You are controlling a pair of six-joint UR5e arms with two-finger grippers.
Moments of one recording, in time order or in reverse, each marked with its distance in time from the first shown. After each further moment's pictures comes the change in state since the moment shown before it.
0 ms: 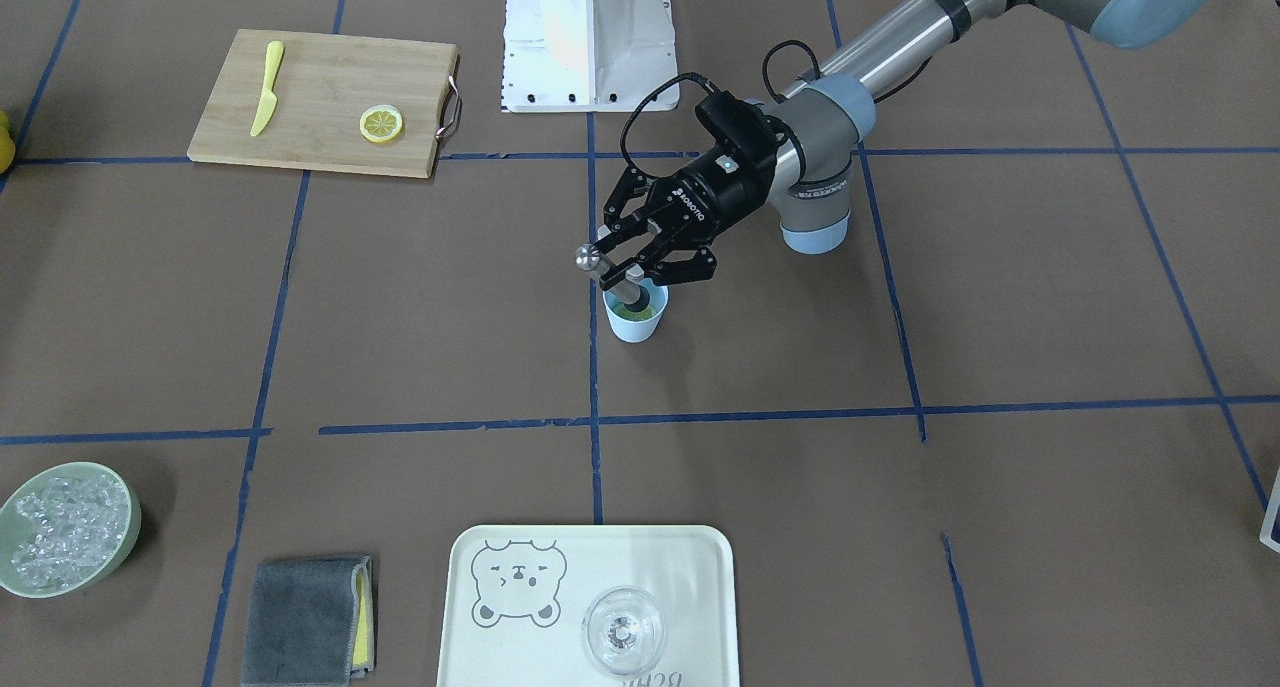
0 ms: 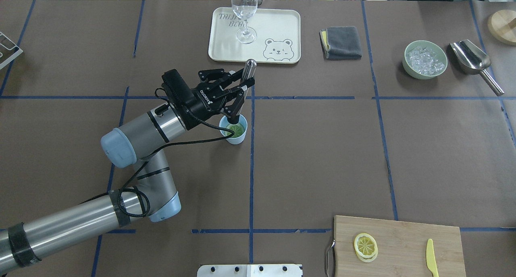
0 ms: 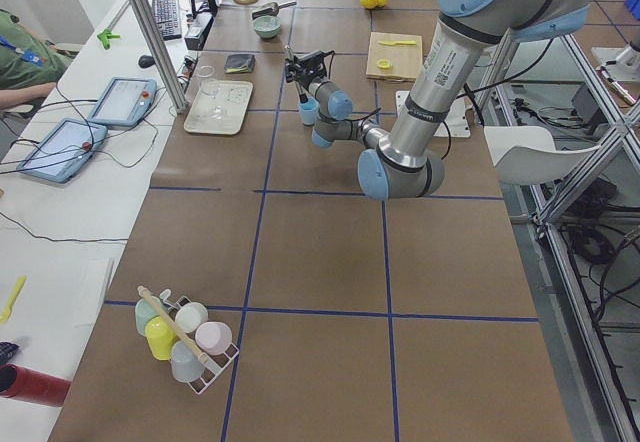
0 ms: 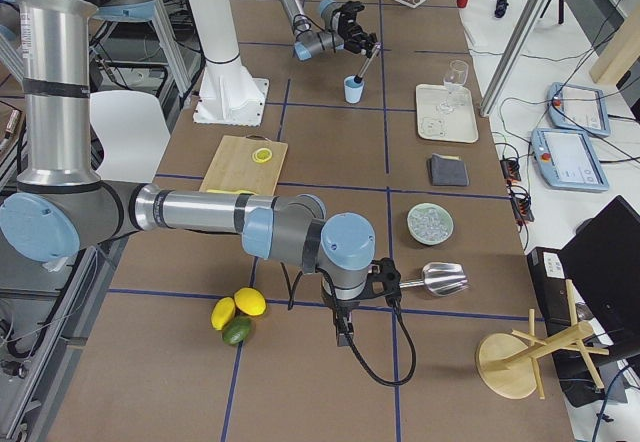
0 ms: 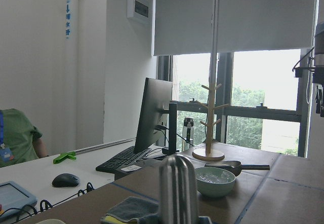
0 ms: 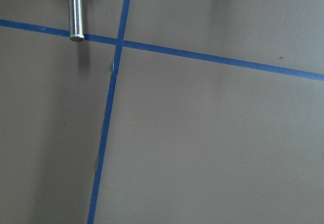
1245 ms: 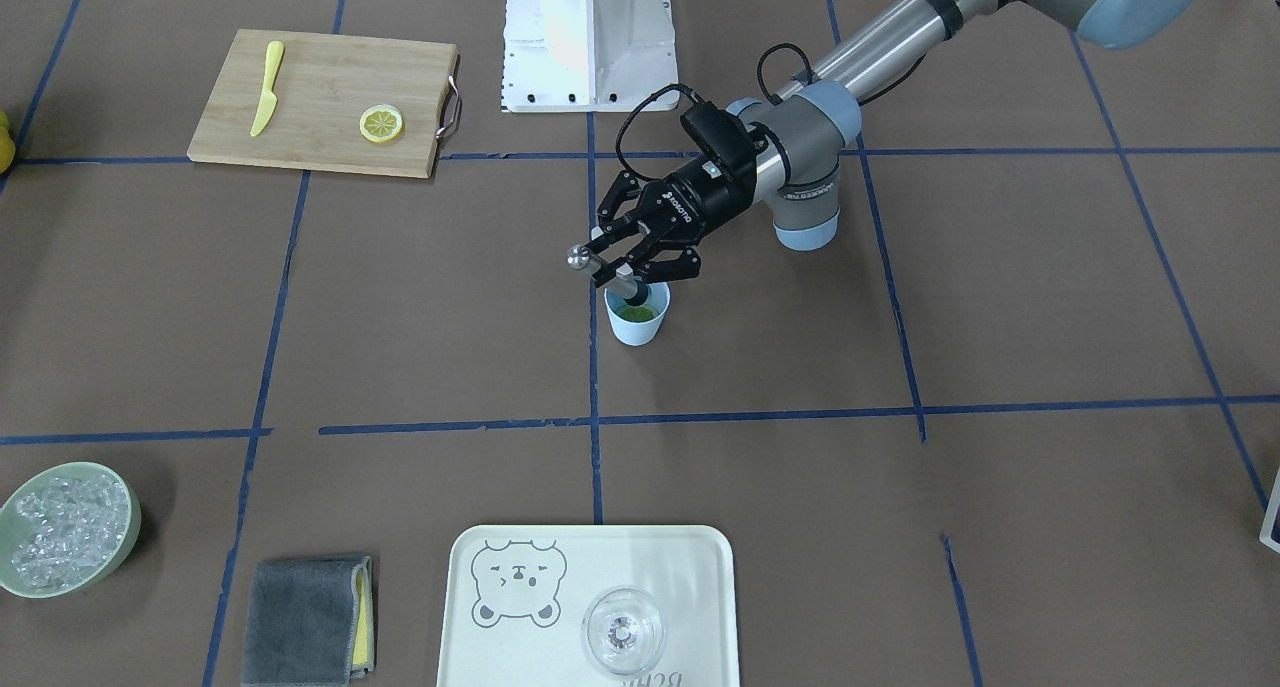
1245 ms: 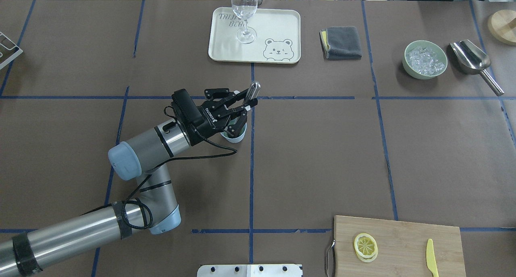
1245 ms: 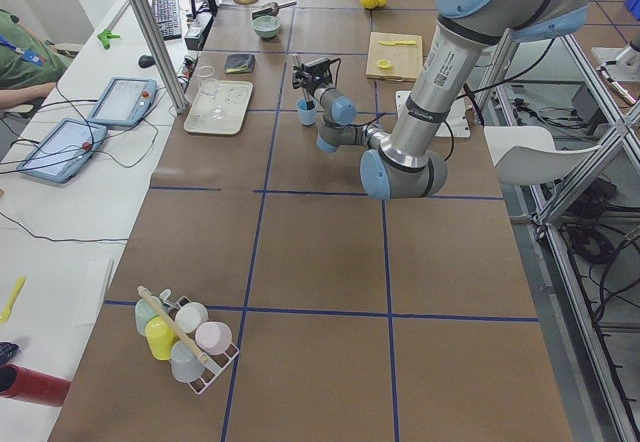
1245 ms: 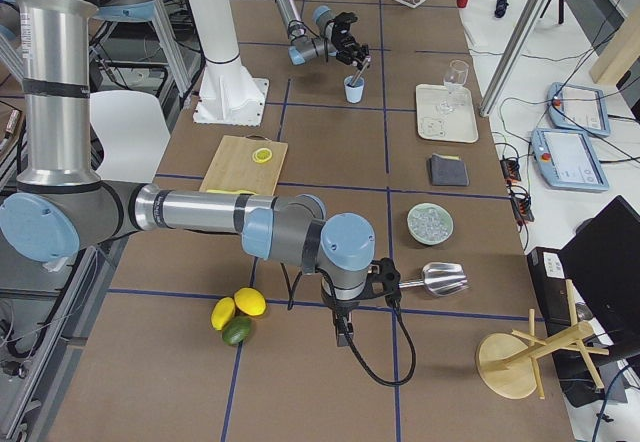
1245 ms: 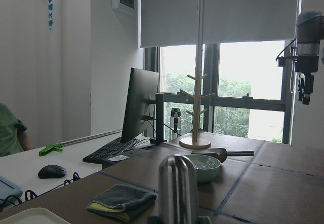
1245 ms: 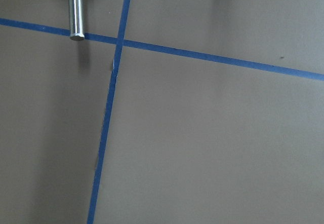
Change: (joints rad) left arm 0.052 0.004 0.051 -0.024 -0.005 0.035; right arm 0.000 -0.001 0.000 0.000 0.000 -0.003
